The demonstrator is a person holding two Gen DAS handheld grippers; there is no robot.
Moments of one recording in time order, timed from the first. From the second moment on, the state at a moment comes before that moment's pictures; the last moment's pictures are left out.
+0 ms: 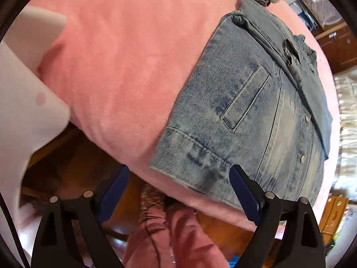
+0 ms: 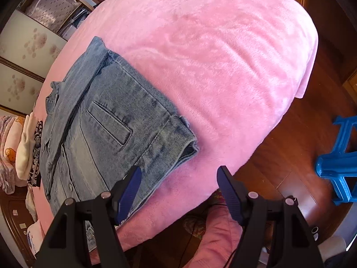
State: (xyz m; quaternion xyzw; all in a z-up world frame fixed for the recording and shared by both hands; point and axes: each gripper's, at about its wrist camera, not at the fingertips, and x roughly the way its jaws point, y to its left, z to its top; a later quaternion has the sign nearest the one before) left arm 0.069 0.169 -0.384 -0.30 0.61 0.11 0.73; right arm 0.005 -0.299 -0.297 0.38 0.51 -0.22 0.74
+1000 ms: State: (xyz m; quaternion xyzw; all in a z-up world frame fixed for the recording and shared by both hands) left arm 0.094 0.172 -0.415 -0.41 0.58 0.16 0.69; right arm 0.035 -0.328 -0.331 0.42 0.50 -0.22 0.72
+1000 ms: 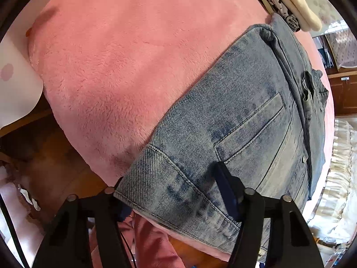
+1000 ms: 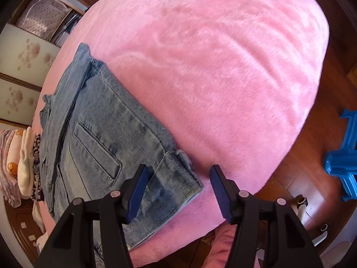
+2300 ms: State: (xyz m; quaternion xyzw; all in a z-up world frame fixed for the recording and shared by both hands) left arm 0.240 0.159 -0.172 -0.37 0.57 0.14 0.72; right arm 0.149 -0.323 -0.140 0.47 0.48 -0.06 0.73
